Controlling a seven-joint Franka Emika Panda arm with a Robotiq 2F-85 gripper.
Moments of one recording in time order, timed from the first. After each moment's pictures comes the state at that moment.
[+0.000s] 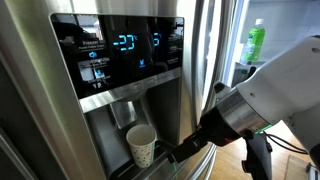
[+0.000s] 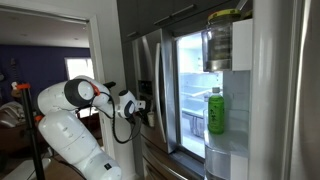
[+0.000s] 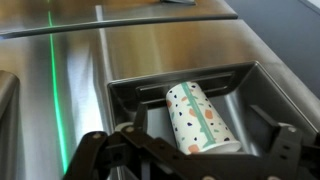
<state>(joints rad) 0.18 -0.44 0.57 -2.60 0.15 2.89 0.64</state>
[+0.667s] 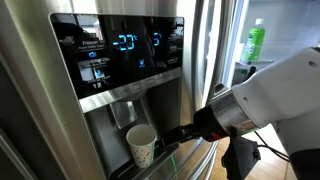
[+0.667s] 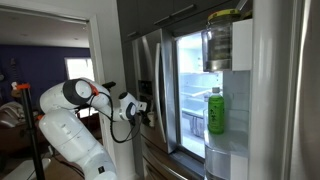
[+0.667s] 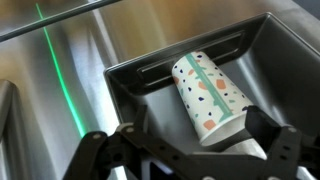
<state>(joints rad) -0.06 -0.44 0.78 -2.60 0.13 3.02 0.87</state>
